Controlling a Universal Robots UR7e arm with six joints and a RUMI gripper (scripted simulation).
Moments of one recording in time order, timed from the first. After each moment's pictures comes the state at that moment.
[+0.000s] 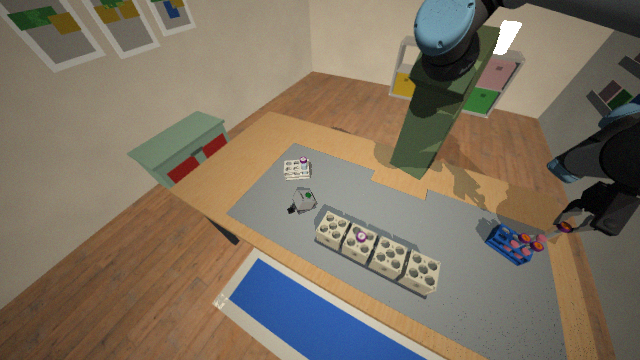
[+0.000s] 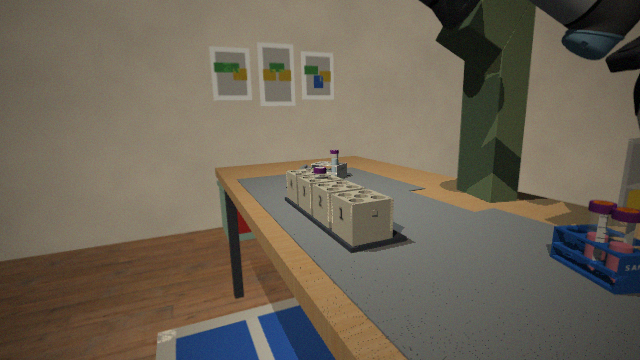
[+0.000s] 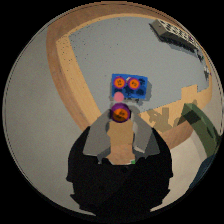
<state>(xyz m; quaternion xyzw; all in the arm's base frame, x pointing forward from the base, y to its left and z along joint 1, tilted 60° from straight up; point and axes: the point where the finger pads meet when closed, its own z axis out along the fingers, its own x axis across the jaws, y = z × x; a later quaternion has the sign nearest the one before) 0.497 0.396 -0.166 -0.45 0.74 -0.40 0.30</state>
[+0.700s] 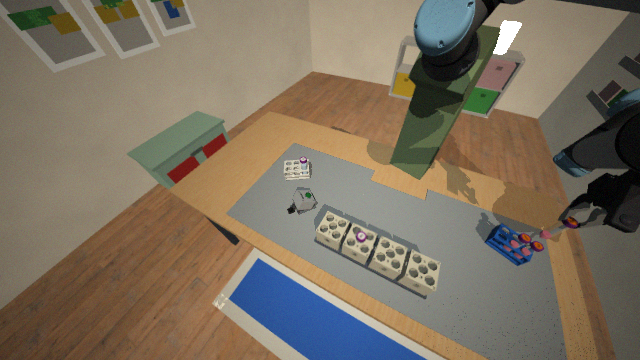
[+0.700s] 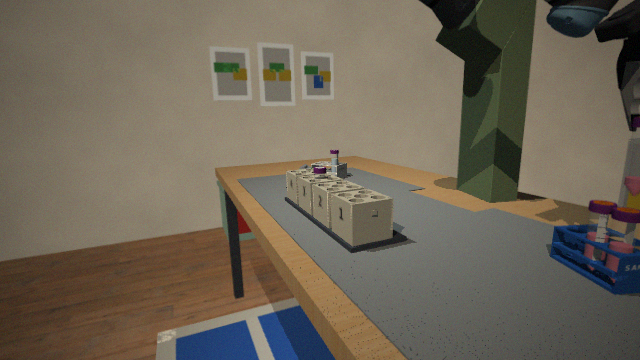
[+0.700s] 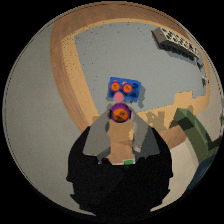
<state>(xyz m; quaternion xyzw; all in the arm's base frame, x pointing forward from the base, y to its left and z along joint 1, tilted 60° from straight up) 0.470 0.393 -0.130 -0.48 0.72 -0.41 0.28</state>
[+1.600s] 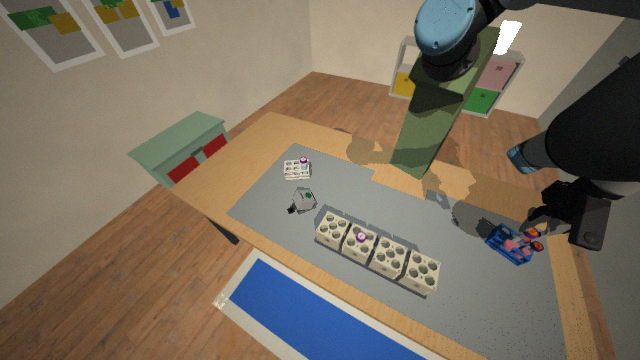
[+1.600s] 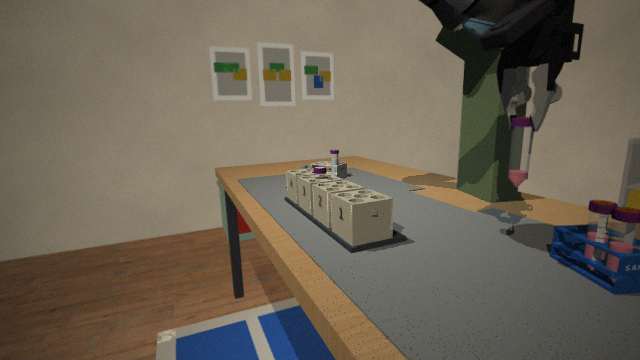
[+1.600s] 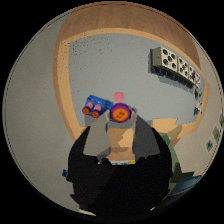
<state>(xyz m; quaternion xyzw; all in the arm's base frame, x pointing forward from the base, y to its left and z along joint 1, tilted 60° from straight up) 0.495 0.286 -0.022 -0.58 0.65 -0.45 0.22</state>
